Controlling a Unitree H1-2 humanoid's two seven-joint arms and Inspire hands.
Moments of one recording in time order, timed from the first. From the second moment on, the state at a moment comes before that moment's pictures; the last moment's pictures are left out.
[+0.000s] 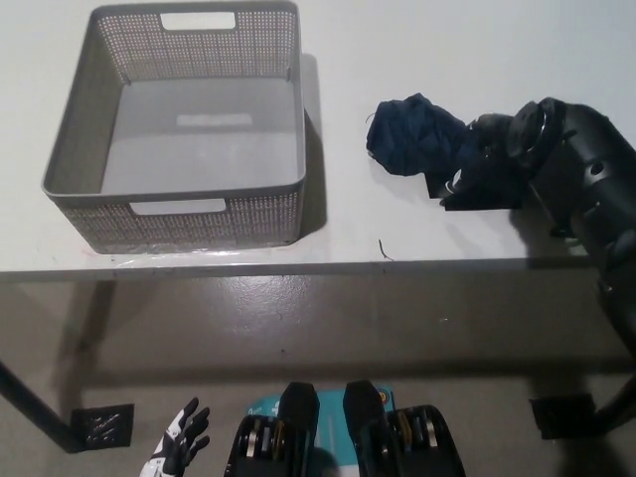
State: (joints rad) left_arm 0.27 0.08 -0.03 0.03 0.00 -0.33 -0.08; right_arm -1.29 -0.20 0.48 1.43 -0.55 0.18 0.39
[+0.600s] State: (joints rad) left_arm 0.30 0.08 -0.04 0.03 -0.03 -0.35 -0.09; right_arm -1.22 -0.20 0.45 1.43 -0.53 0.14 0.24
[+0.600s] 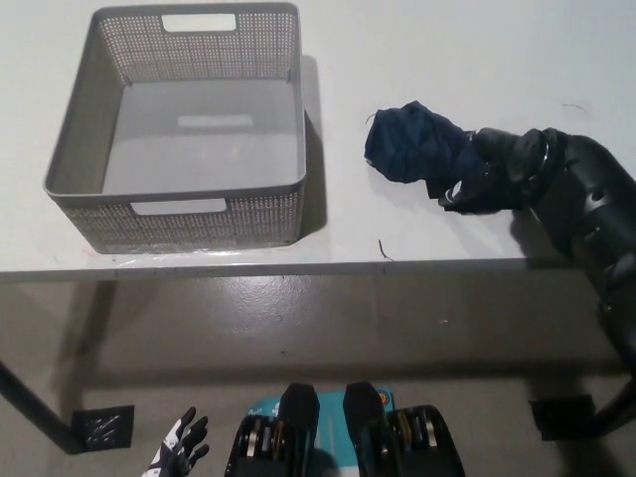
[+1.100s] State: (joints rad) left_arm 0.28 0.08 -0.04 0.04 -0.03 -0.36 -0.09; right_arm -1.14 -0.19 0.45 1.43 -0.53 0.03 -0.15
